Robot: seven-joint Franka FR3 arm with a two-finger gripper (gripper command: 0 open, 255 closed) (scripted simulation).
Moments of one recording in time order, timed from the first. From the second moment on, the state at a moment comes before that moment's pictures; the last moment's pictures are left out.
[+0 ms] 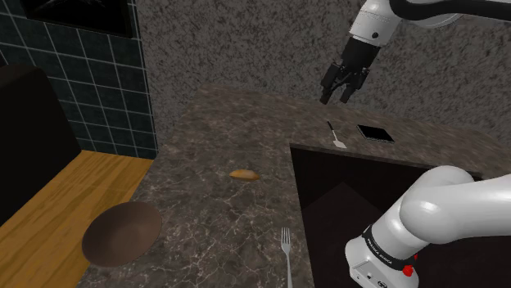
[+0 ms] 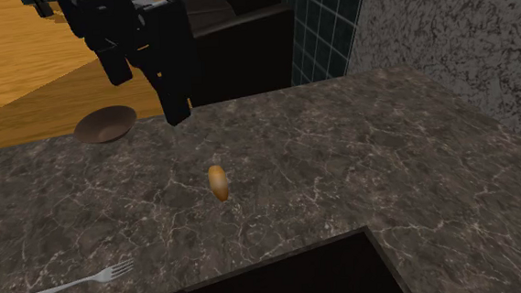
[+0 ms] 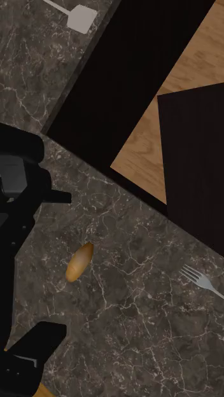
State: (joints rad) arm 0.00 -0.76 0.03 -2.36 0.10 1.64 0.12
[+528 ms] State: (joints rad) arm 0.05 -0.62 0.02 -2.44 0.09 1.84 -0.03
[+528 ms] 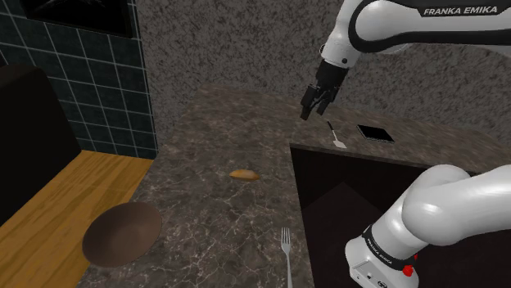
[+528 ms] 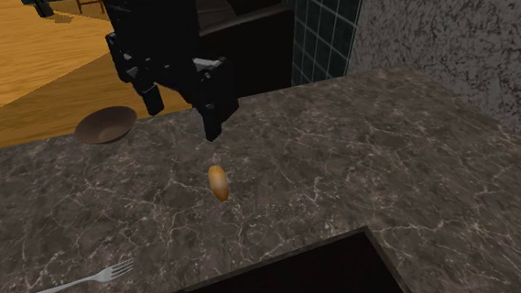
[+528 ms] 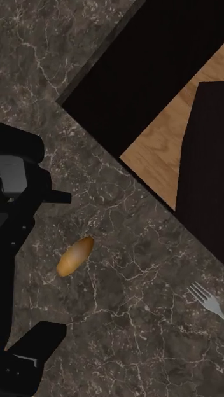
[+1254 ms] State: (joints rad) arm 0.14 -0.27 0.02 -2.47 0.08 2.19 -0.30
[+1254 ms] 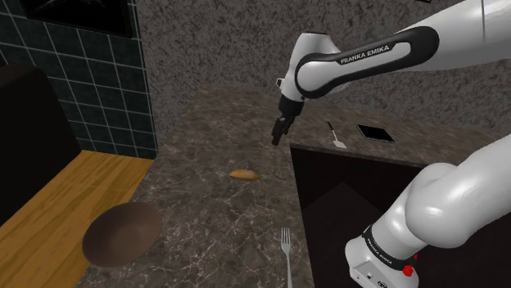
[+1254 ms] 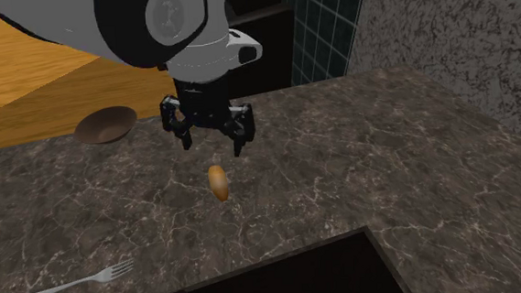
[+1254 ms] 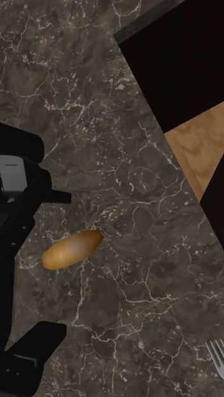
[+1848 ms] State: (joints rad) arm 0.19 0.06 0.06 -2.38 0.06 2.42 -0.49
